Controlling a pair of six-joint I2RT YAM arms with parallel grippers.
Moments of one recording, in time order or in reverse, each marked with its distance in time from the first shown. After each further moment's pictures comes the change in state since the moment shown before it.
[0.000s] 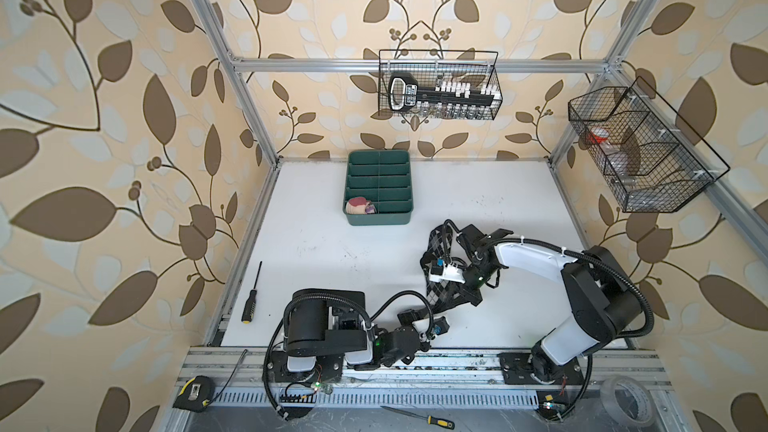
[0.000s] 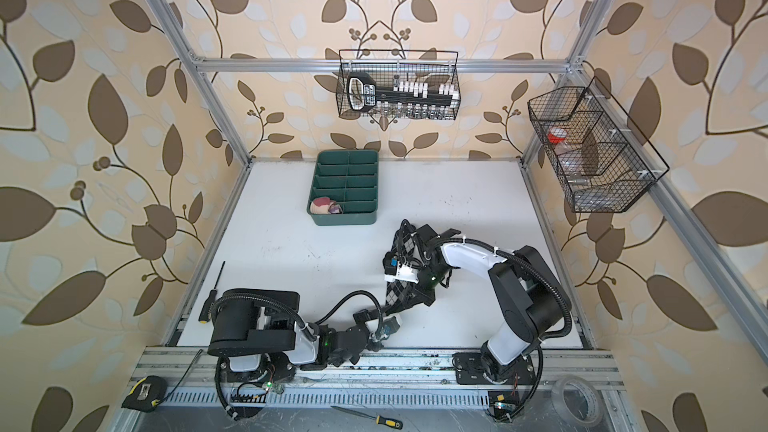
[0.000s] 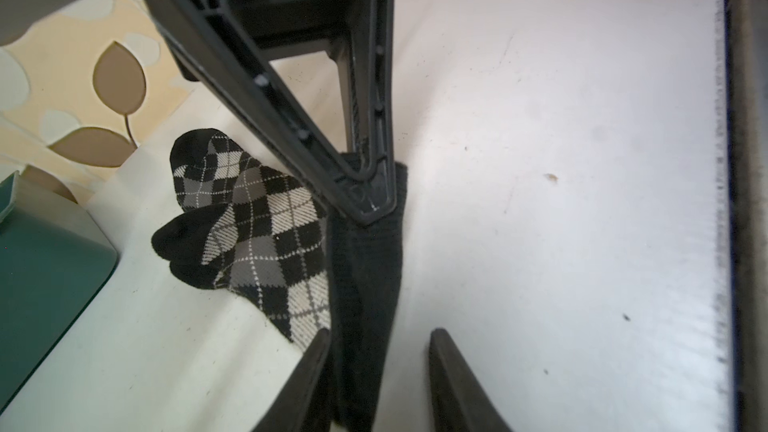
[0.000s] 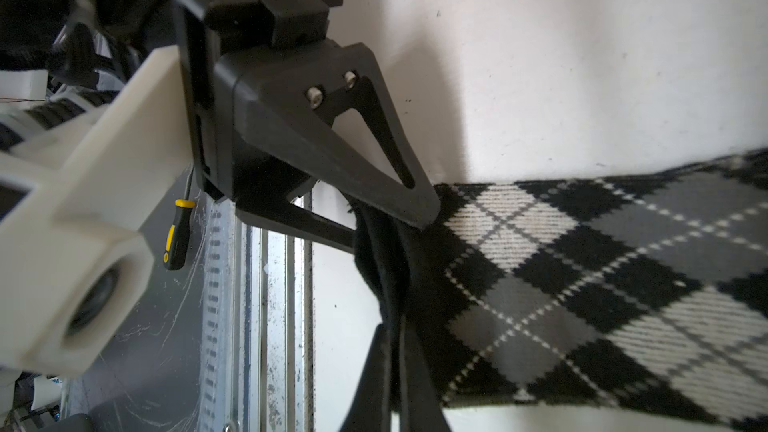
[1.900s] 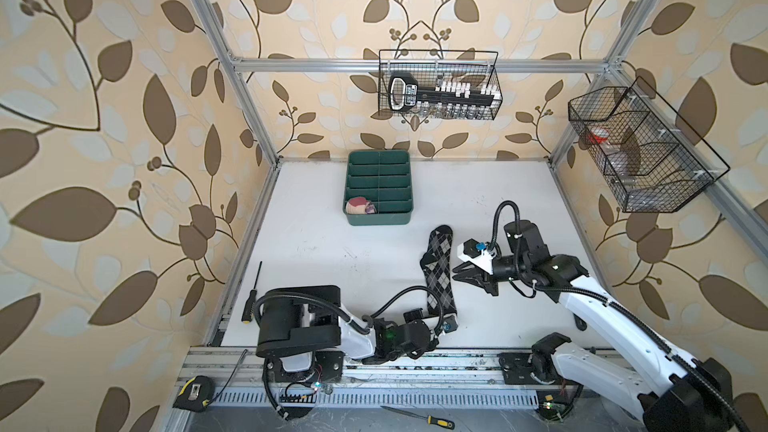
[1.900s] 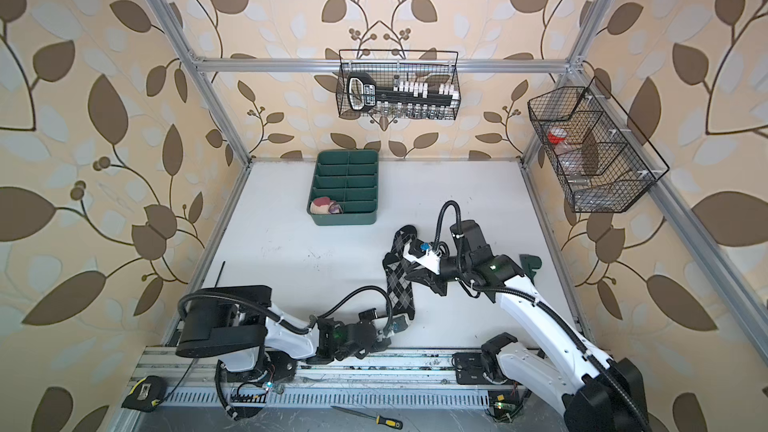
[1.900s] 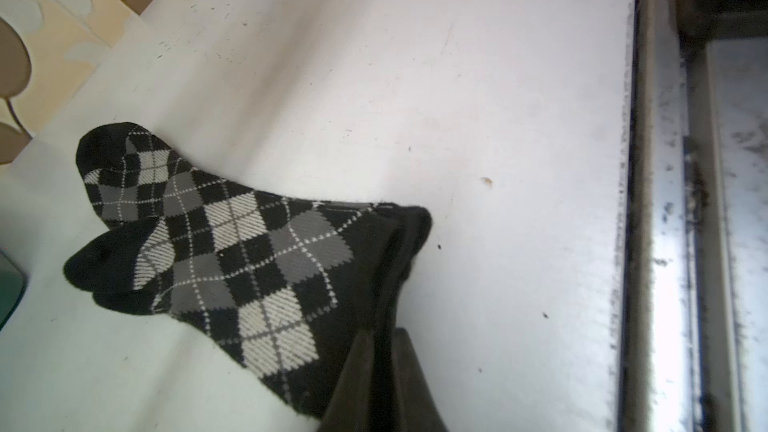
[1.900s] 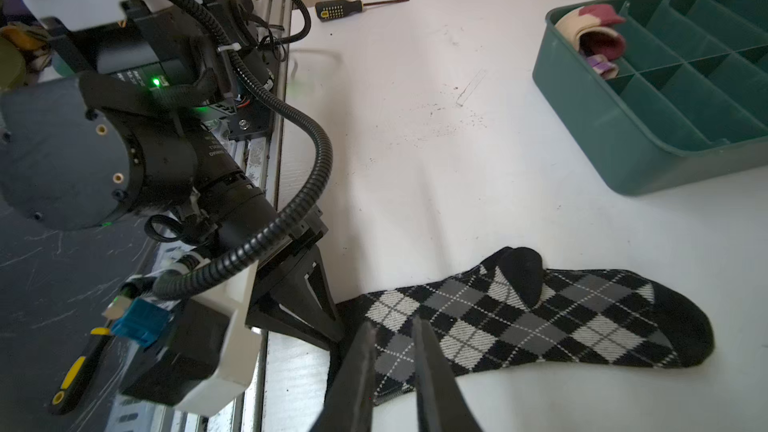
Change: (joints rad) left arm 0.065 -0.227 0.116 -0.492 0.224 -0.072; right arm -0.111 -0.687 -0.190 0.323 -0.032 0.237
